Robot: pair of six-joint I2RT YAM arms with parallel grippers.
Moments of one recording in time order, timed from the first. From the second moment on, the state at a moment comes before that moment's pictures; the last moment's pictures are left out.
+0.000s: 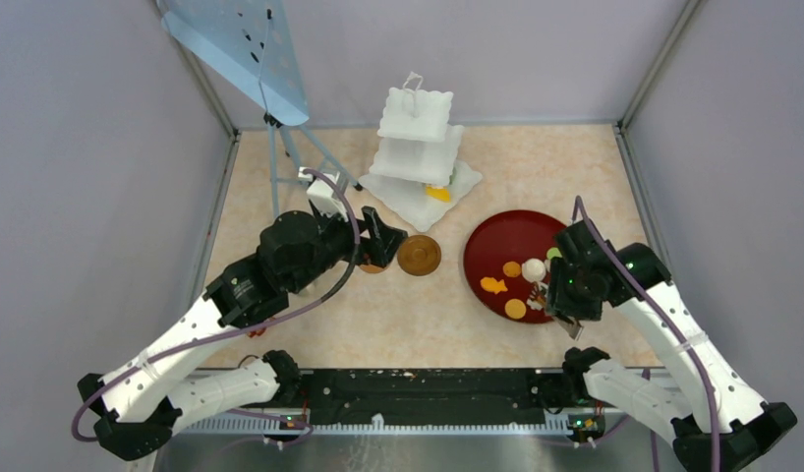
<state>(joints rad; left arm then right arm) -0.88 0.86 1.09 -0.46 -0.19 -0.51 0.46 0.88 1.03 -1.43 0.16 0.64</state>
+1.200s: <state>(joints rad) -0.88 0.88 1.11 -0.47 -0.24 -0.50 0.46 1.08 1.23 -1.03 0.15 0.41</state>
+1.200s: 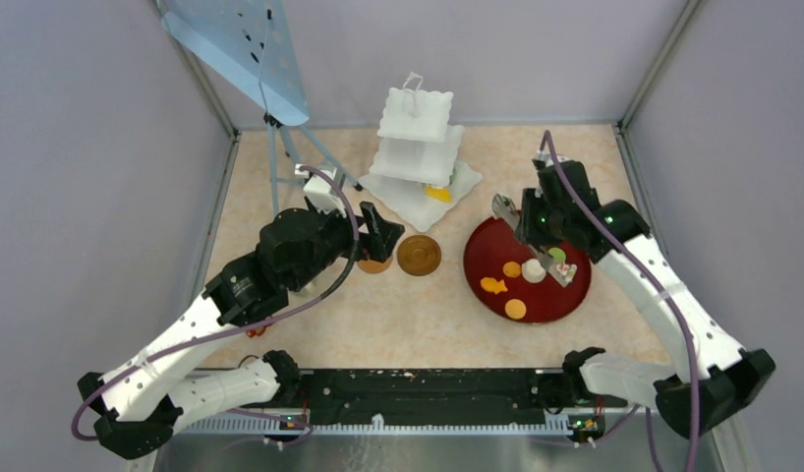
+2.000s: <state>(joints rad) -0.88 0.89 1.17 -0.50 -0.32 -0.49 0.38 1.63 1.62 -0.61 -0.07 0.26</state>
